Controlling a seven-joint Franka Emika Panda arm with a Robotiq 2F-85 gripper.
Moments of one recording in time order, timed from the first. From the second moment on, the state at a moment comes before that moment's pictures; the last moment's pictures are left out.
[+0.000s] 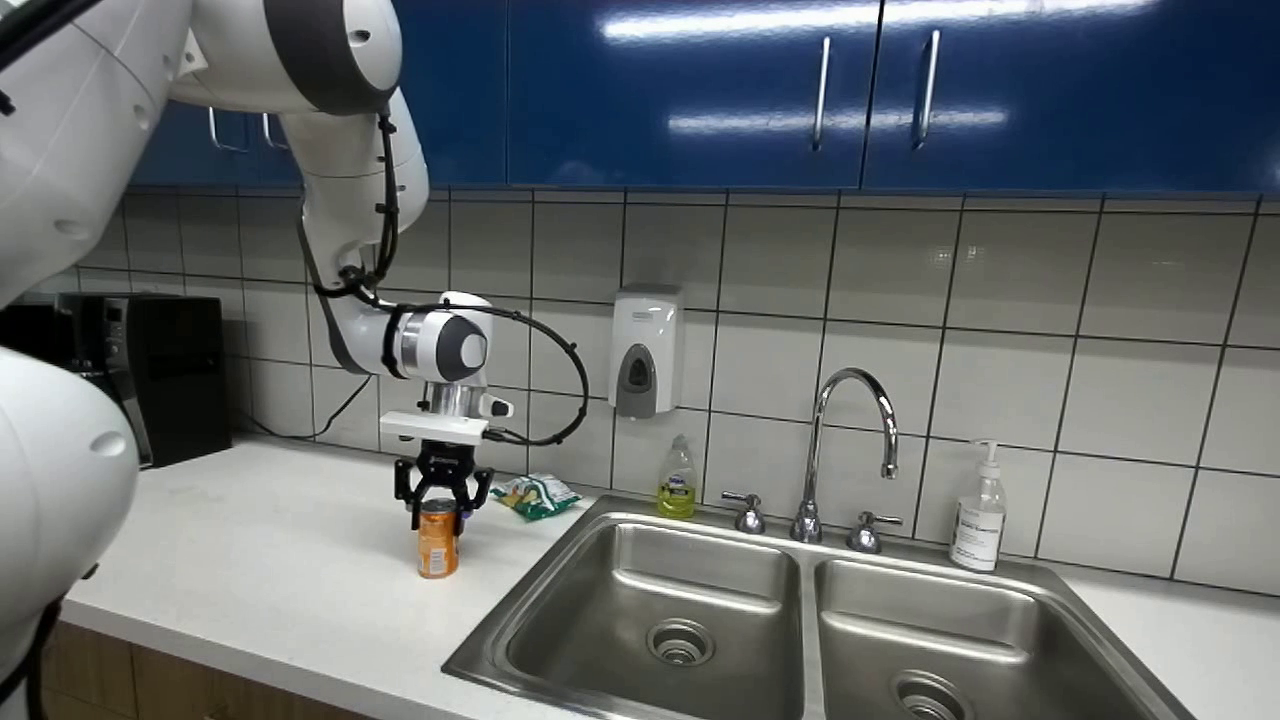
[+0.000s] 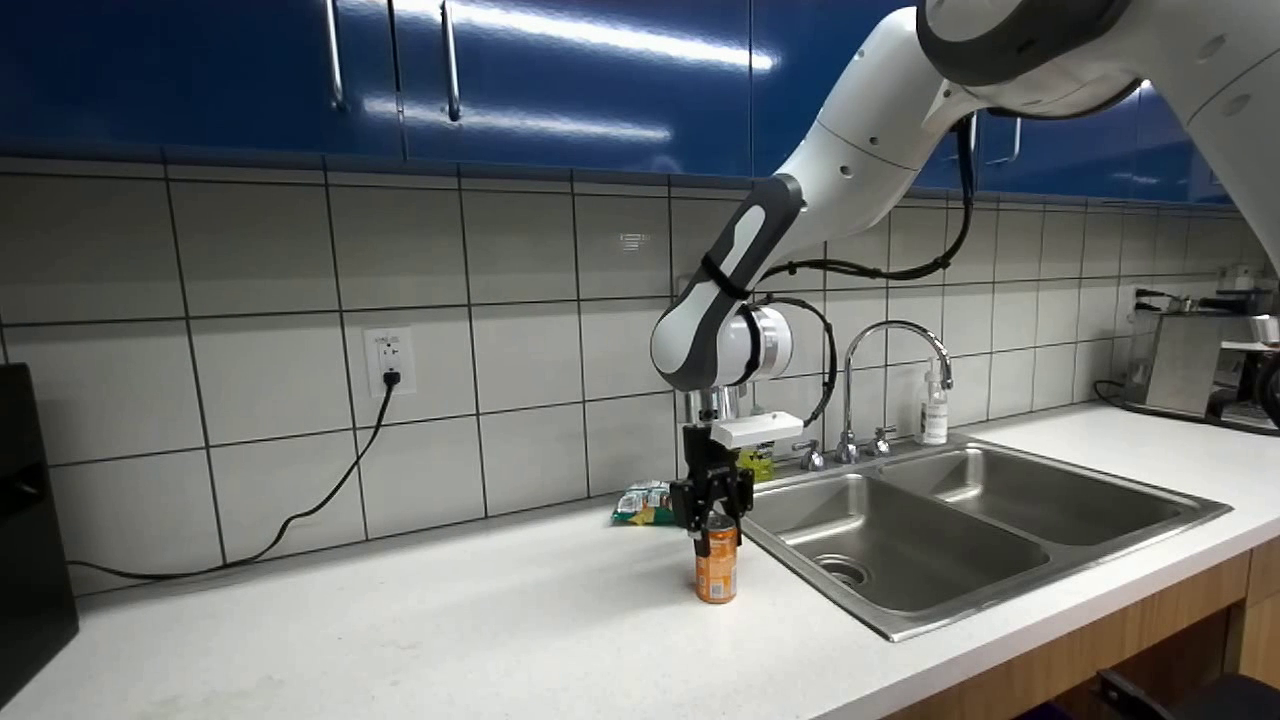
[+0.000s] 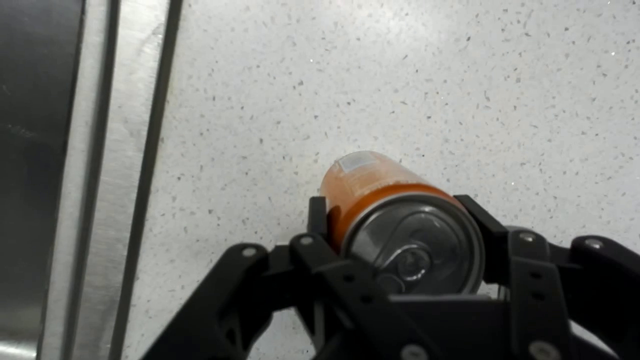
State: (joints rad) arm 0.12 0.48 0.08 -2.01 0.02 2.33 -0.15
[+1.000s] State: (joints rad) arm 0.11 0.40 0.05 -2.00 0.02 2.26 -0.10
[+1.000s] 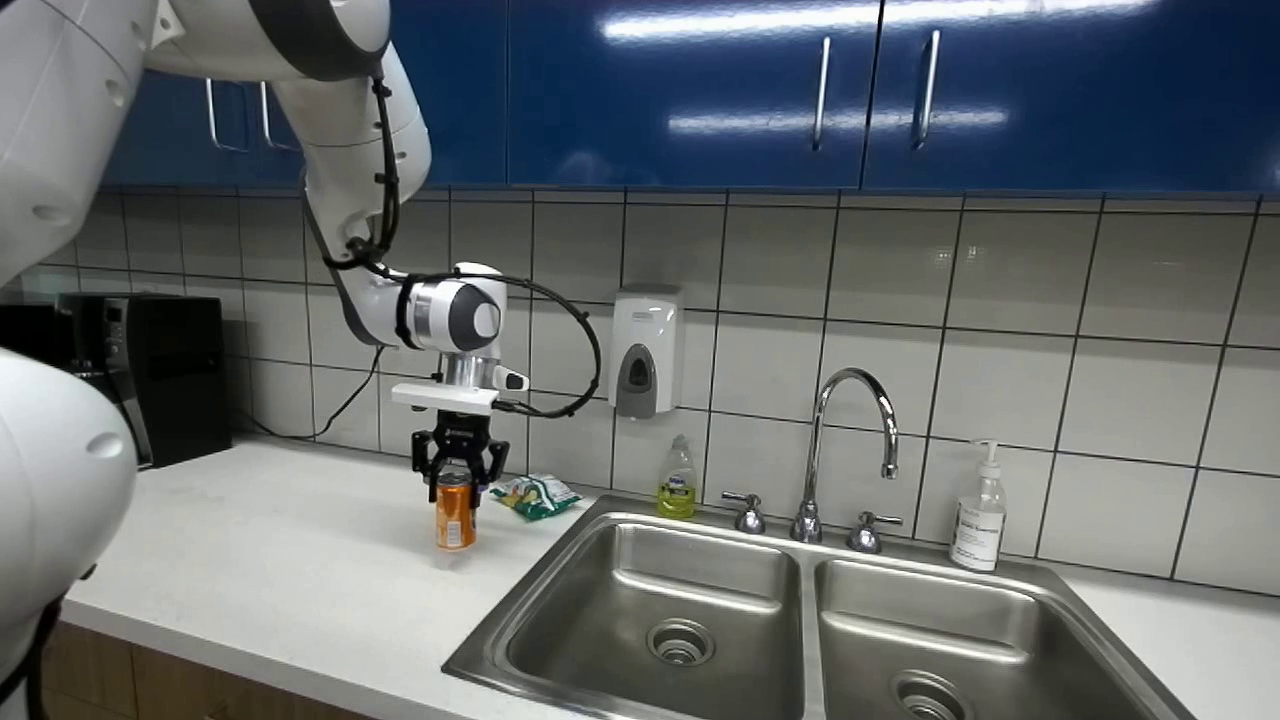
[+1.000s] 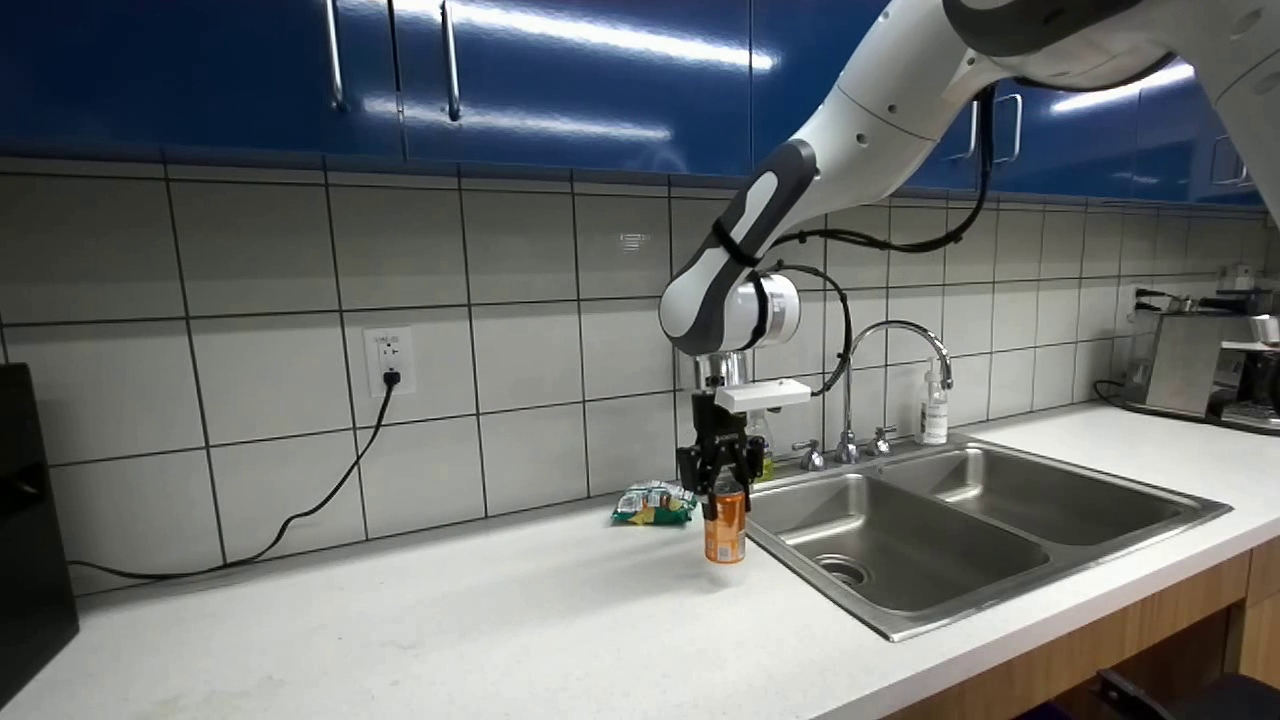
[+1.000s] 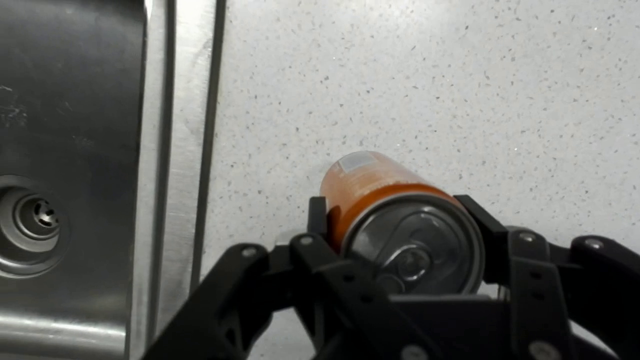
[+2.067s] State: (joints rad) arm -0.12 0.39 -0.10 -2.02 0.07 2.27 -0.09
